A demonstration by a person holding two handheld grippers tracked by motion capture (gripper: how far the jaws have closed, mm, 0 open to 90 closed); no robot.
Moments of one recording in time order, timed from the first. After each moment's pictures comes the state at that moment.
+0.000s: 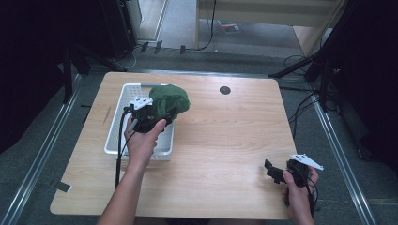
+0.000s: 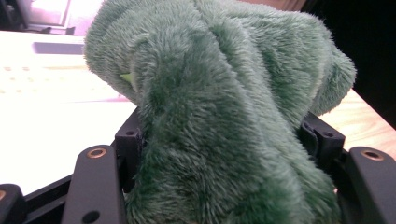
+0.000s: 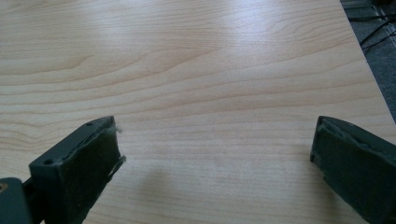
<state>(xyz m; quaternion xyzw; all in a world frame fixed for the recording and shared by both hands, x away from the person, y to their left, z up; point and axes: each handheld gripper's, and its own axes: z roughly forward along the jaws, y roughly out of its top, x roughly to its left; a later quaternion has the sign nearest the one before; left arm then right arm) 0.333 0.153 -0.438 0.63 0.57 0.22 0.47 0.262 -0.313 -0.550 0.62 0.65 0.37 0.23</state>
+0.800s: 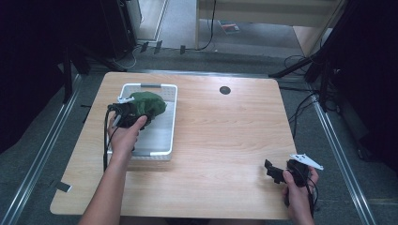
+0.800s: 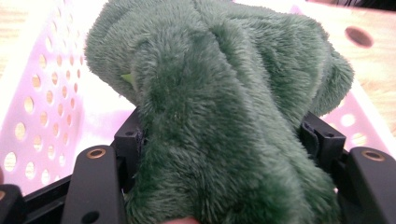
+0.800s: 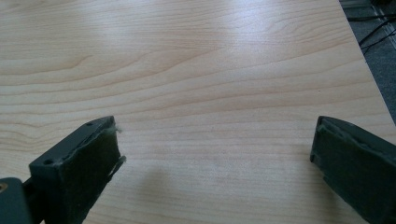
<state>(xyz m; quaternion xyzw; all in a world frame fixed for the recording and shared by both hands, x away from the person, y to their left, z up) 0.369 0.213 -0.479 0.63 0.64 0.22 0.37 0.262 -0.313 -0.550 0.62 0.65 0.37 0.23</state>
